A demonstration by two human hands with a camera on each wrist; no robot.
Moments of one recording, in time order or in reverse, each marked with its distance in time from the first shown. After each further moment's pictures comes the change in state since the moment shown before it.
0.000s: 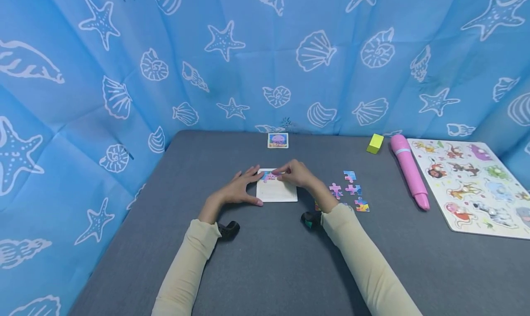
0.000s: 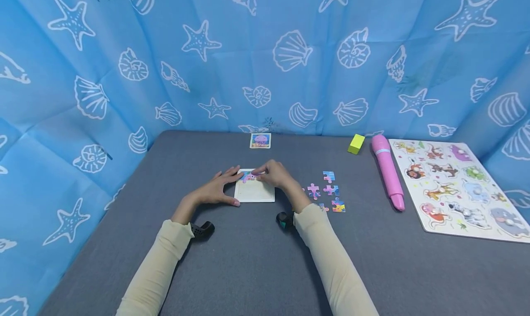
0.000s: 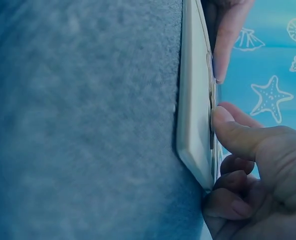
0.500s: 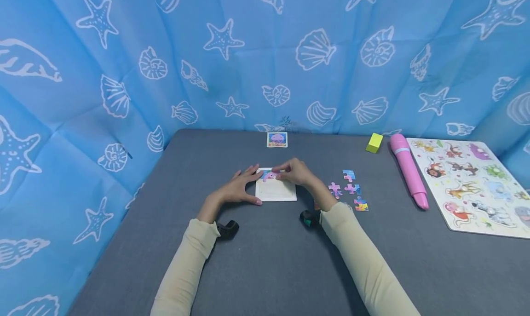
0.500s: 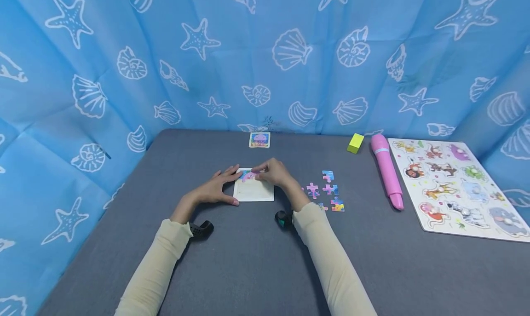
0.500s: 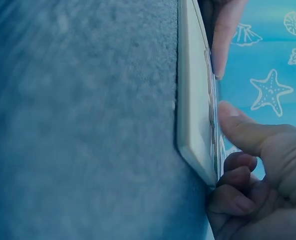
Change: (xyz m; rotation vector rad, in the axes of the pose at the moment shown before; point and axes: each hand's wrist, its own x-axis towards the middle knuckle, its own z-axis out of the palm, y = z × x) left_hand 0.000 0.001 0.000 -0.007 0.006 0.000; right_hand 0.001 0.000 -0.001 0.066 0.017 0.077
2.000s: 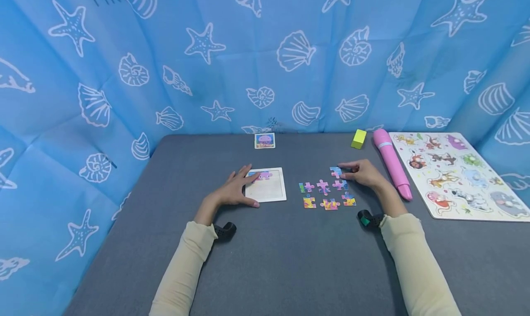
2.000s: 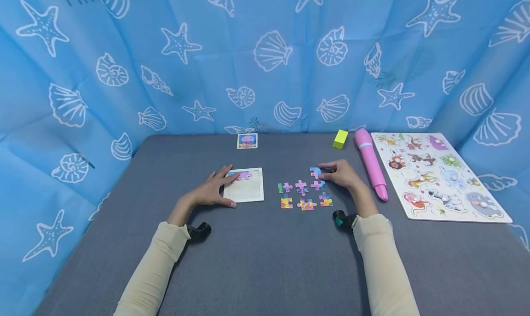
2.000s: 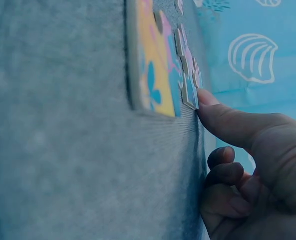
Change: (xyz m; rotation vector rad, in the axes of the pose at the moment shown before) left_hand 0.012 0.010 0.006 0.032 -0.011 0.021; right_hand -0.105 0.114 -0.124 -0.077 0.130 0.190
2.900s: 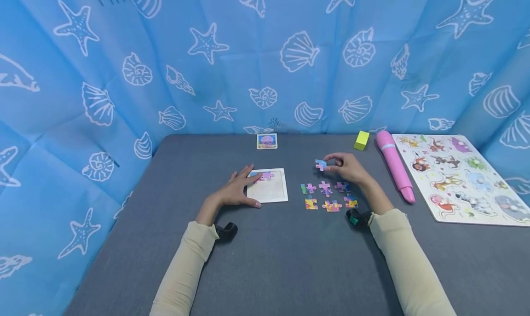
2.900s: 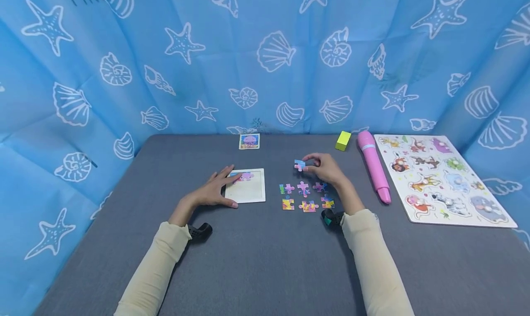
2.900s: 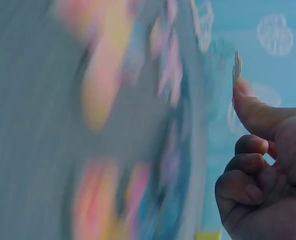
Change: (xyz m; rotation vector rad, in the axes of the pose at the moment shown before) left_hand 0.002 -0.001 0.001 -0.004 -0.002 -0.016; right_hand 0.019 -0.039 0.018 0.086 0.034 -0.194
